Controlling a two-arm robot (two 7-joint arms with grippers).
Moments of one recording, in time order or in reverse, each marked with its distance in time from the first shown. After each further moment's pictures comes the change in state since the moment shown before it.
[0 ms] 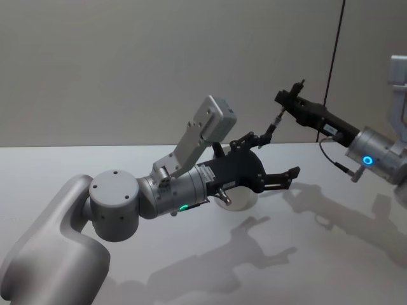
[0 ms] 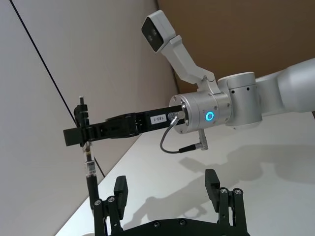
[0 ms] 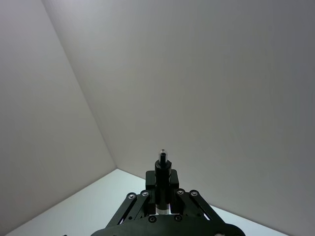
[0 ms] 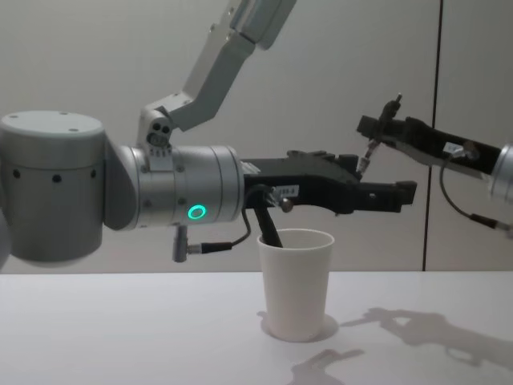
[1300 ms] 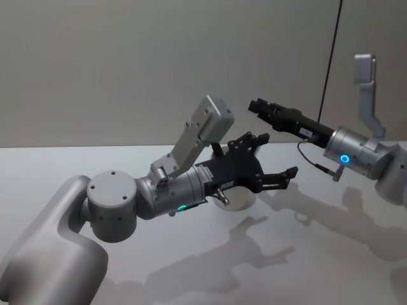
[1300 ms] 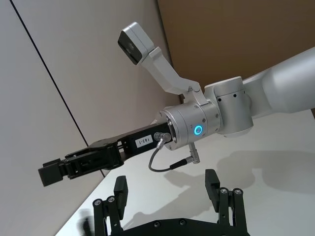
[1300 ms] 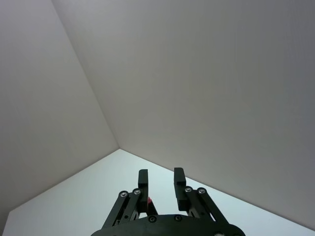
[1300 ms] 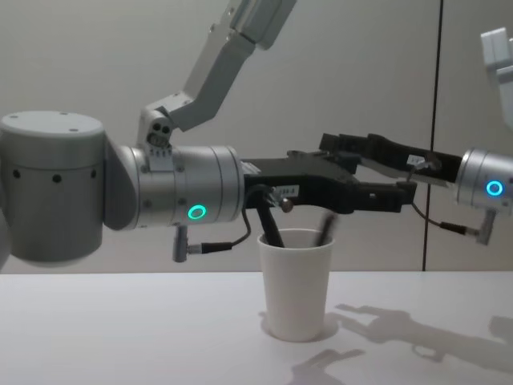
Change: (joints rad) left arm 0.000 0.000 0.000 0.000 0.000 0.000 0.000; right arm 0.177 -0.084 -0.041 0.324 -0.074 -0.080 0.065
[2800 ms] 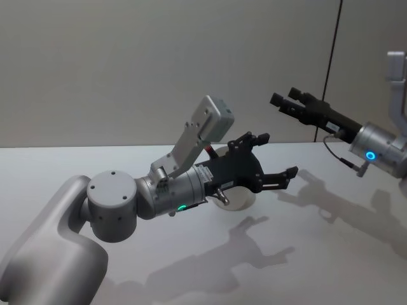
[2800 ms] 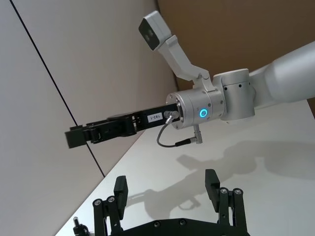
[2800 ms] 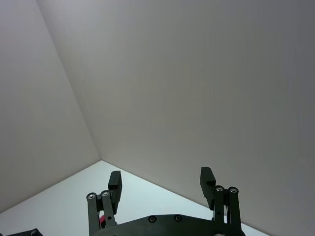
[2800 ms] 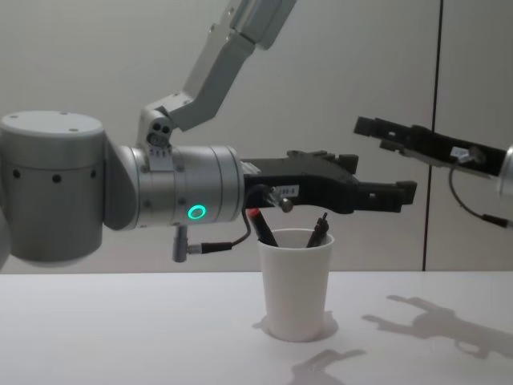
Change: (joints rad) left arm 0.000 0.000 0.000 0.000 0.000 0.000 0.000; right arm -0.008 0.057 0.092 -0.011 -0.048 -0.058 0.010
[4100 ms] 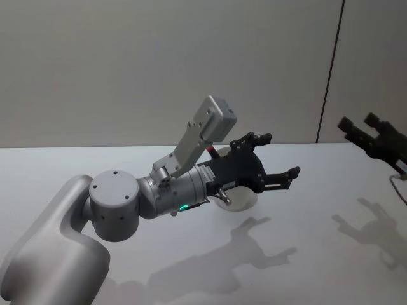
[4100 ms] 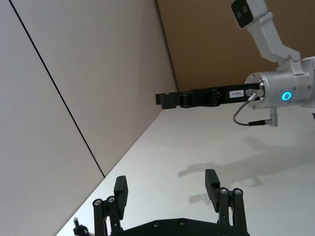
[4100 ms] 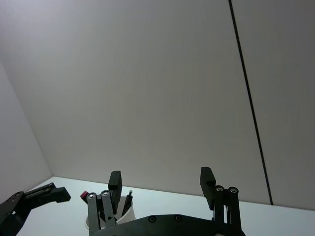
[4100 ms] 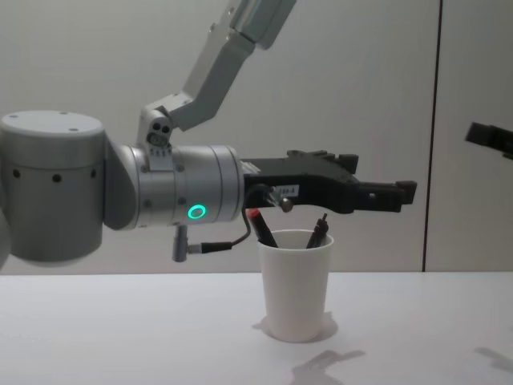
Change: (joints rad) left arm 0.000 0.000 0.000 0.000 0.000 0.000 0.000; right arm -0.729 0.198 0.152 -1.130 0.080 0.244 -0.457
